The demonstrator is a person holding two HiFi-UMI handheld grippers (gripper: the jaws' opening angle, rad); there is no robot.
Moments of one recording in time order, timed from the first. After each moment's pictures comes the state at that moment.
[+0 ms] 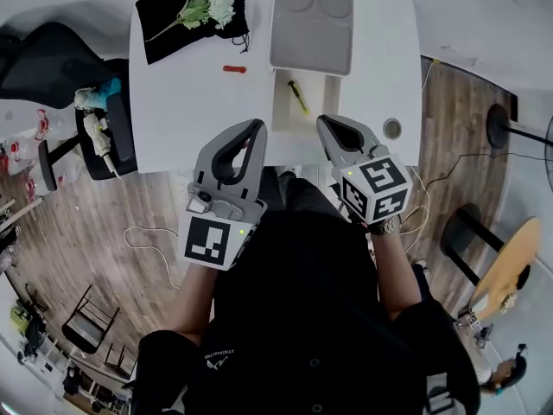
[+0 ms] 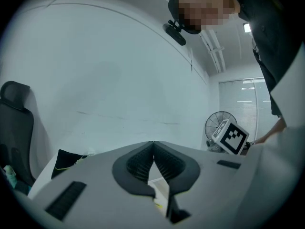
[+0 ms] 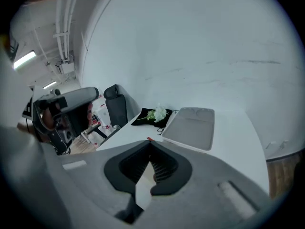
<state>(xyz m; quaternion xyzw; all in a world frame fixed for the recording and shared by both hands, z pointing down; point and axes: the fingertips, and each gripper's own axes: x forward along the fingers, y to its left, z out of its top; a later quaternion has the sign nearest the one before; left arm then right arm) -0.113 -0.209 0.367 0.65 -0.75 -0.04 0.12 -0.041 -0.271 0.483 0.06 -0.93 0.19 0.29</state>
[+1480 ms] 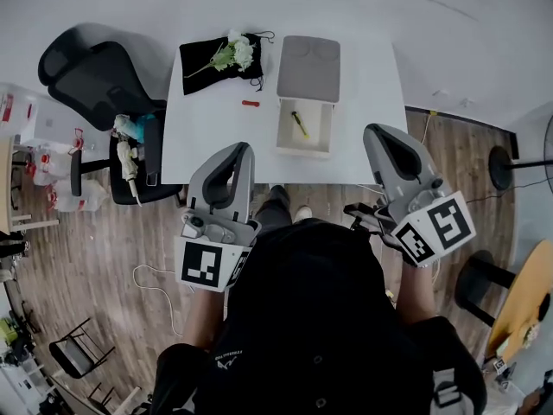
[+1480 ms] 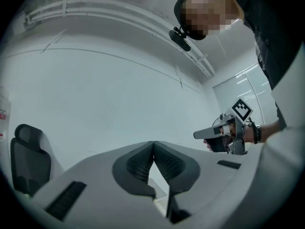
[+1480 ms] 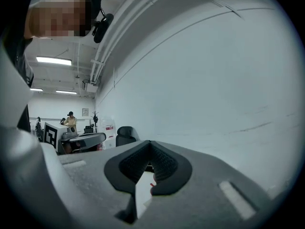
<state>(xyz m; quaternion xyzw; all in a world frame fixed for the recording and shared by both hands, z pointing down) -0.035 -0.122 0.247 0.62 -0.79 -0.02 -0.04 0.073 -0.248 0.253 0.05 -1.00 0.07 0.04</state>
